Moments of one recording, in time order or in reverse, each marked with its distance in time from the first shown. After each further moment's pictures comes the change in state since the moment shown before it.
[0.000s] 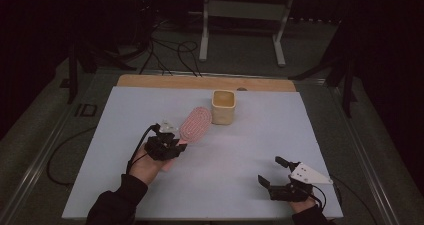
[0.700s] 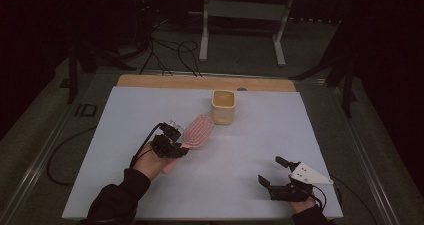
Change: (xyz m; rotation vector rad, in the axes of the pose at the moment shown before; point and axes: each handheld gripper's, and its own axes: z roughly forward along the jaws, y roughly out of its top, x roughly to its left) left arm 0.001 0.013 0.018 0.186 -0.034 -0.010; right arm 0.000 0.000 0.000 -0.001 -0.002 -0.003
